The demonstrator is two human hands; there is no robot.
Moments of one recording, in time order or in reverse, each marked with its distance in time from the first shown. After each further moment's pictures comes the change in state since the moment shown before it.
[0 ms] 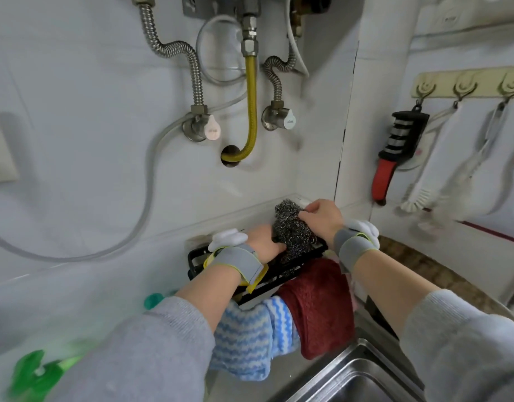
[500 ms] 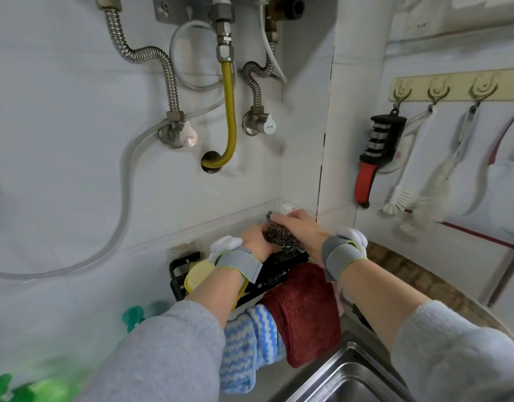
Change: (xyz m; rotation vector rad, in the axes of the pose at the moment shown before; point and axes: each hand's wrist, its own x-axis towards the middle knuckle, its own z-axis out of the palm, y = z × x) left_hand 0.032 0.005 0.021 -0.266 0.026 -0.070; right_hand -0.003 0.006 0.006 0.277 -0.233 0.134
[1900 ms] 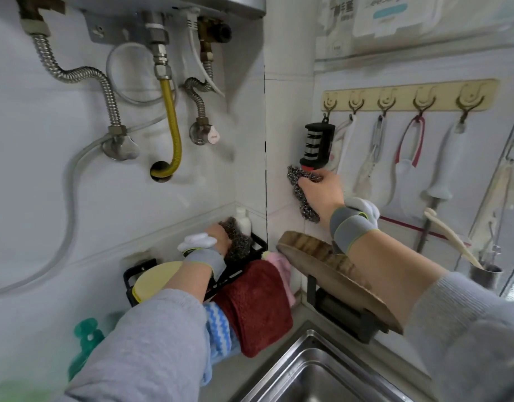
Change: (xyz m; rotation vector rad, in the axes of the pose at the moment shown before) left_hand 0.015 0.016 0.015 0.398 0.085 -0.148; right_hand -0.048 -0.037 -0.122 0.120 0.472 -0.231
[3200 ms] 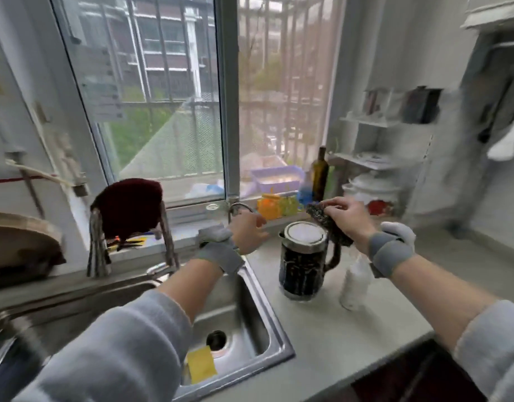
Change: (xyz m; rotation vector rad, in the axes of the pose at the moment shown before) left_hand -0.671 0.252 0.060 -0.279 -0.580 1.350; right_hand -0.668 -0.030 -0.508 -0.454 1.013 0.291
